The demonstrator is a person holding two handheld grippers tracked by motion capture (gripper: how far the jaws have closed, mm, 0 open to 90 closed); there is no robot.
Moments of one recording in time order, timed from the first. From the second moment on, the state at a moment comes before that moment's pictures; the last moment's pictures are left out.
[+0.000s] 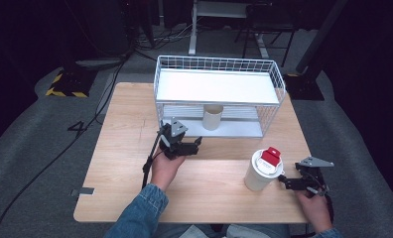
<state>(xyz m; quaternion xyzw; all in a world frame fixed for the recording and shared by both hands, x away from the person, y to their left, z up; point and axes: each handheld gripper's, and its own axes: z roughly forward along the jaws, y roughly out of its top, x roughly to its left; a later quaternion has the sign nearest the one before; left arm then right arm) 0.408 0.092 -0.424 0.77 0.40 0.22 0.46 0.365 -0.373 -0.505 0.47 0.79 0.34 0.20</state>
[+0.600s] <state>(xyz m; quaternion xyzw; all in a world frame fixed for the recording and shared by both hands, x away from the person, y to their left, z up) 0.354 0.152 -0.425 0.77 0.41 0.20 0.45 0.366 -0.374 -0.505 0.47 0.79 0.33 0.20</state>
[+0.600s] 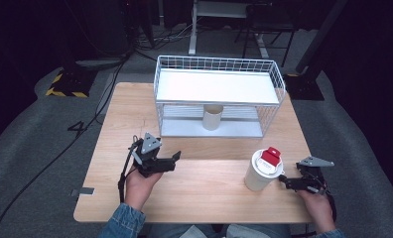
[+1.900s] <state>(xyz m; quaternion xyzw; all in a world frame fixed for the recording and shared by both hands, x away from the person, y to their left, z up) 0.329 0.180 -0.491 0.81 0.45 0.18 0.34 0.322 -0.371 -0.454 0.42 0.80 0.37 0.21</state>
